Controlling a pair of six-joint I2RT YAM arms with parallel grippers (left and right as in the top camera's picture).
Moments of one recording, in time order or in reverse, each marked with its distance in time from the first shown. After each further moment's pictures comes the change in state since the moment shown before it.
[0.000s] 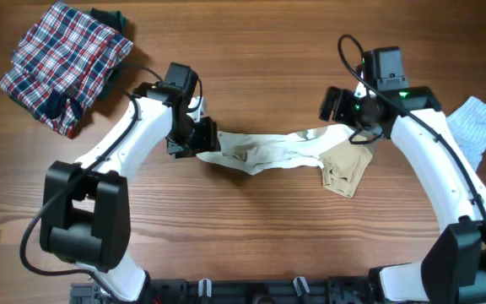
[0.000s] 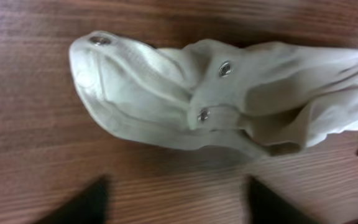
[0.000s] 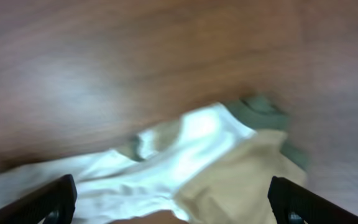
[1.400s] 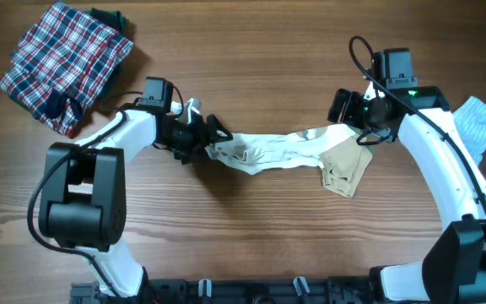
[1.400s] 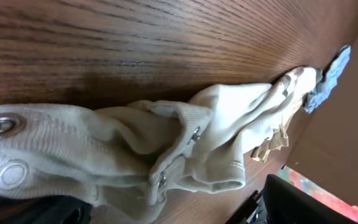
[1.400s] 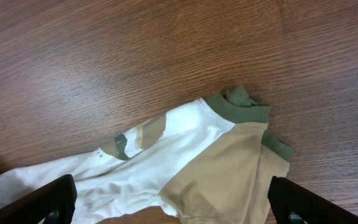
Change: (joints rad) left arm 0.130 0.100 -0.187 0.406 0.460 -0.090; right arm -0.040 0.000 0.000 -0.014 -0.024 -0.001
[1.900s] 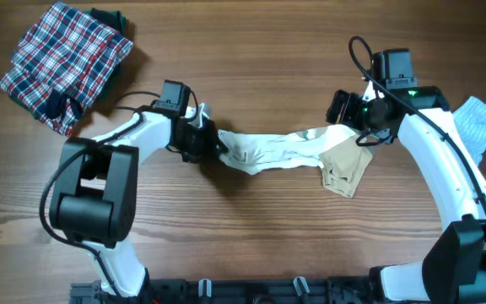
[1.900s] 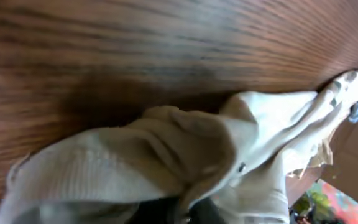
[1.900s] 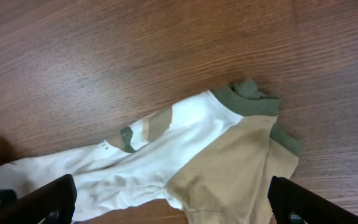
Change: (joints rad) left arm -0.079 0.031 -0.004 0.048 -0.123 -0.041; right arm 0.000 0.000 0.000 -0.016 -0.030 0.000
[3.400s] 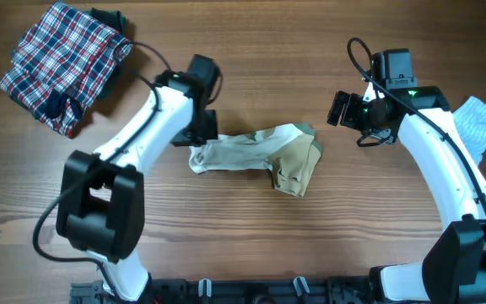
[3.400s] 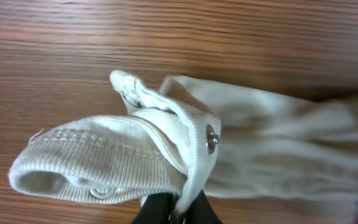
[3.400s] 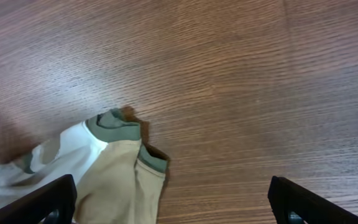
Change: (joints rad) left arm -0.178 -0.065 0.344 -0.547 -0.705 0.031; right arm 0.000 0.000 0.000 -0.002 0.025 -0.027
